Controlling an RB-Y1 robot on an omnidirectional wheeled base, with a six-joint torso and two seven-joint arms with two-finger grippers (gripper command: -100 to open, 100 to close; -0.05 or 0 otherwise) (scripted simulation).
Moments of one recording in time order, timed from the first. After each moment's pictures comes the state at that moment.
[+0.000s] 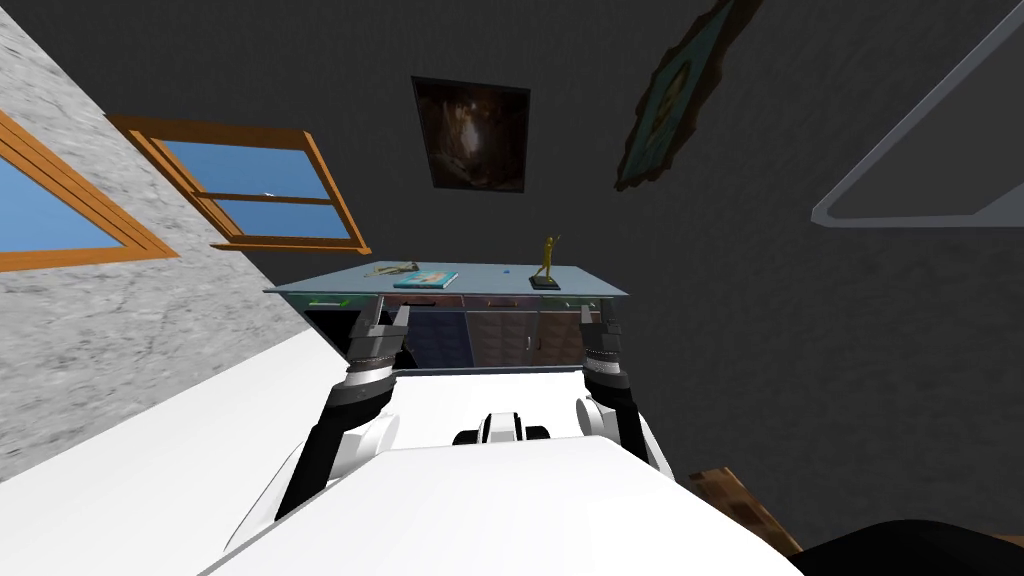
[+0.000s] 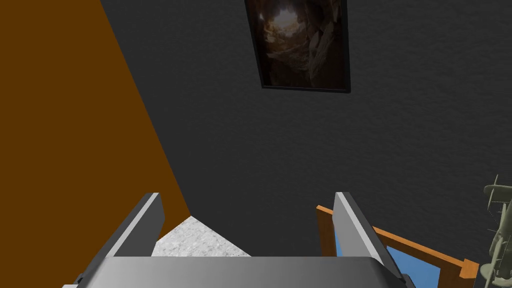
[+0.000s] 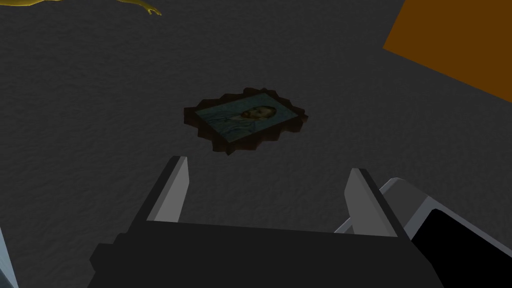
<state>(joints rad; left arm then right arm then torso) 0.48 0.10 0.06 -2.28 0.01 -0.50 0.03 0.45 0.01 0.02 -2.23 0.02 -0.56 0.01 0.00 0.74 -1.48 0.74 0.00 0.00</state>
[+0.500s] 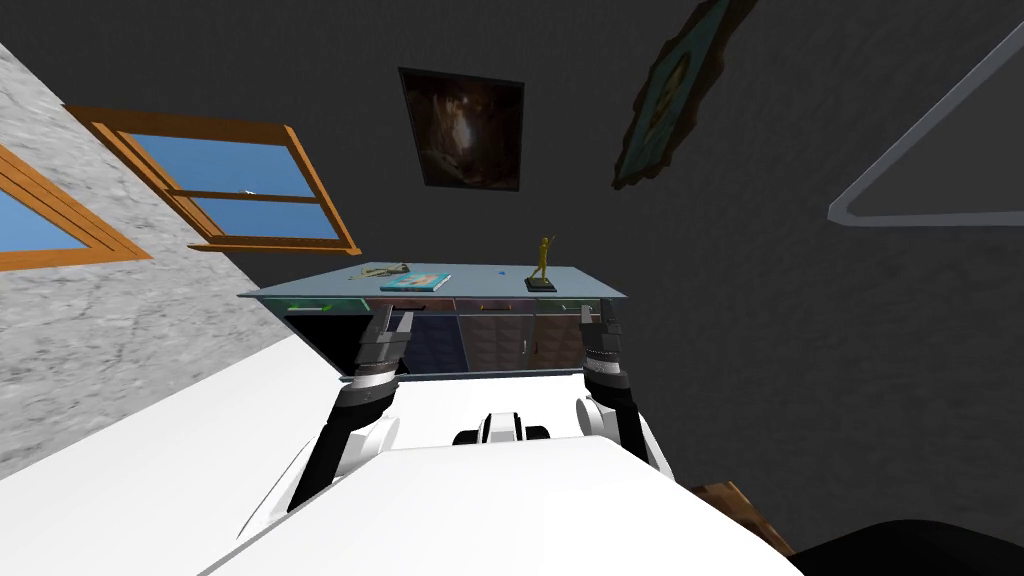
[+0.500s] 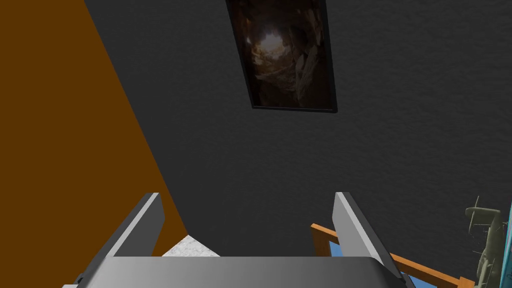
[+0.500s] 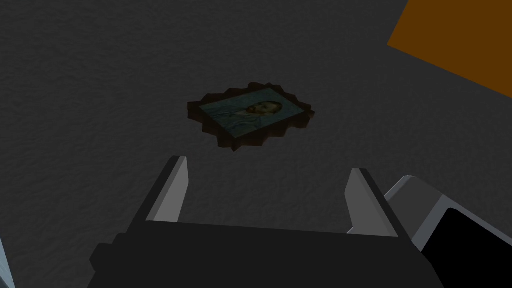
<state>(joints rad) 0.47 0.15 0.06 -2.16 0.00 -0.58 0.02 0.45 0.01 0.02 -2.23 0.02 -0.56 0.01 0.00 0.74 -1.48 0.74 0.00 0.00</state>
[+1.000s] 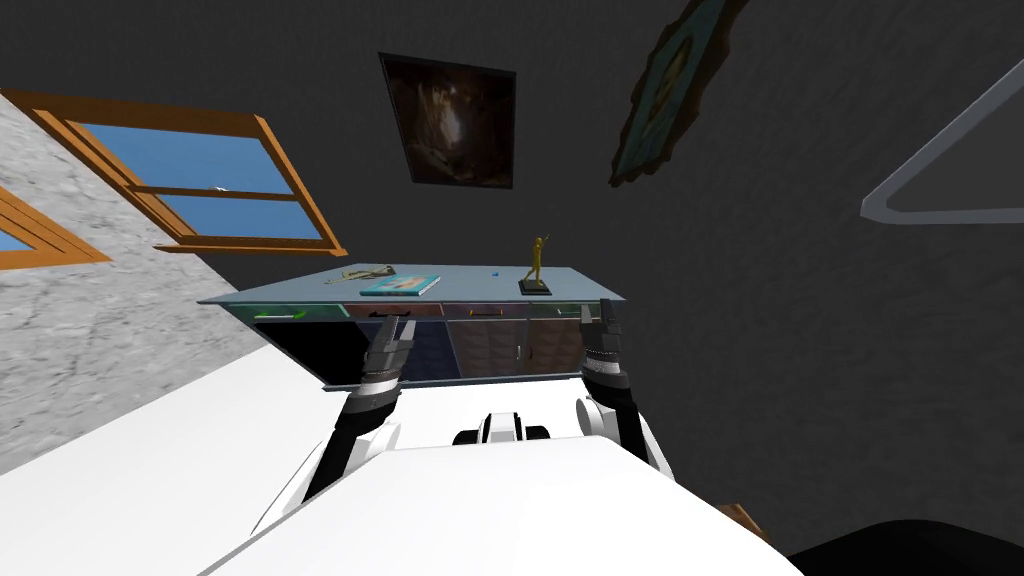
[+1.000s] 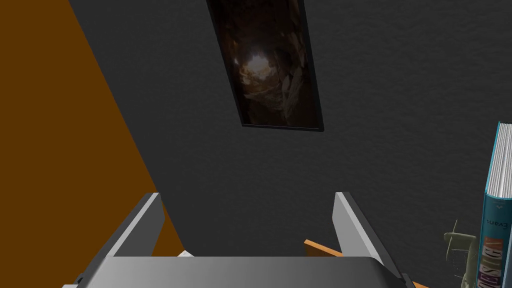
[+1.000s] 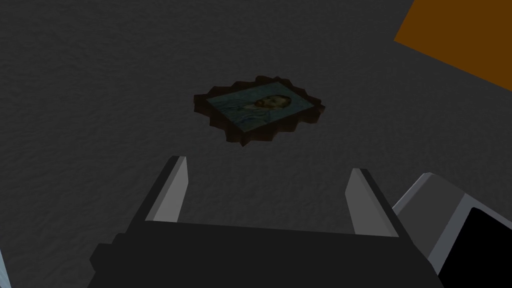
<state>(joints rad) 0.46 0.17 0.06 -2.02 0.00 -0.70 0.01 0.45 0.01 0.02 -2.23 0.02 -0.56 0.01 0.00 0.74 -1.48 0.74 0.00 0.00</state>
